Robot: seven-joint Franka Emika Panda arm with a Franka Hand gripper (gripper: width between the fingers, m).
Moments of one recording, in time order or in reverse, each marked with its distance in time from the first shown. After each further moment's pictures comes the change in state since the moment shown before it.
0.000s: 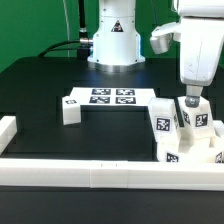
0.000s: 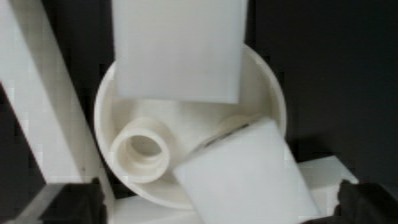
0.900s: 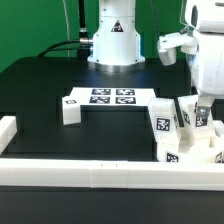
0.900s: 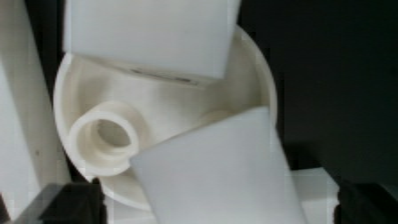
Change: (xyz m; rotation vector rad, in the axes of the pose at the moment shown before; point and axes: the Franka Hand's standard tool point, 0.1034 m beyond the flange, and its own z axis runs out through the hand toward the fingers) arm 0.012 -0.010 0.017 0.009 -0.013 -0.090
